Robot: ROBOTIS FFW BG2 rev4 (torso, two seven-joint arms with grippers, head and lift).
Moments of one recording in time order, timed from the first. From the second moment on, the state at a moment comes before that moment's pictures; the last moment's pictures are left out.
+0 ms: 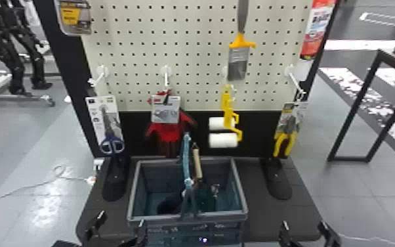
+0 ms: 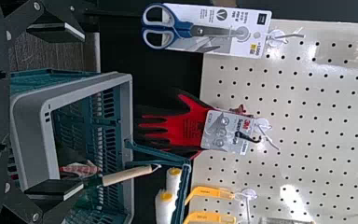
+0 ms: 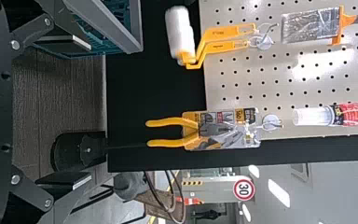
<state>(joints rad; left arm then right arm) 0.36 0.08 -0.04 -1.63 0.15 -0.30 -0.19 0.34 -0.03 0.00 -1.50 -0.11 -0.43 0.12</state>
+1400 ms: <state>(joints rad) 0.35 0.09 -0.06 -1.62 0.16 -0.29 -0.19 0.21 -0.06 0.00 -1.55 -0.12 -0.29 0.25</state>
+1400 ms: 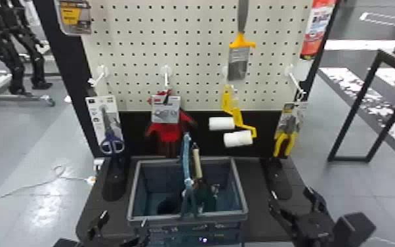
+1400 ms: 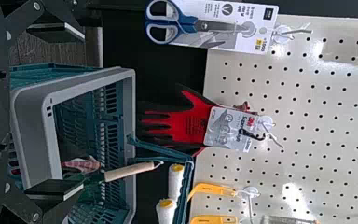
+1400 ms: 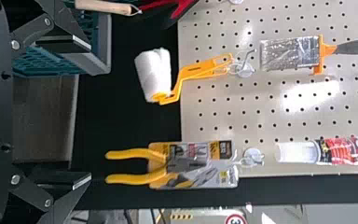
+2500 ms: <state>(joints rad) 0.30 0.10 -0.10 -1.59 0.17 -0.28 -0.19 -0.25 -0.06 0.04 -1.34 -0.12 -0.11 0.48</state>
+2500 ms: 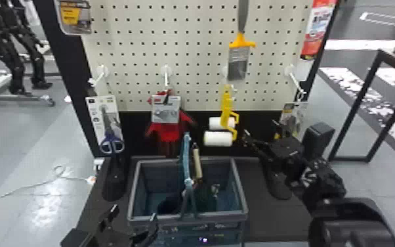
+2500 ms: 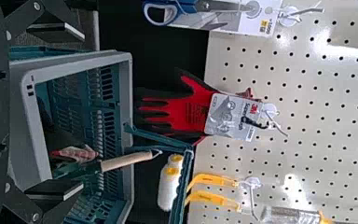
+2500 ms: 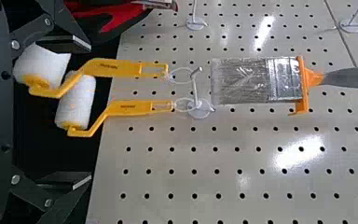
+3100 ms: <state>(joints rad) 0.25 0.11 -0.13 -1.55 0.18 -0.28 -0.21 -0.46 -0.22 0.35 -1.17 -0.41 -0.06 0.52</state>
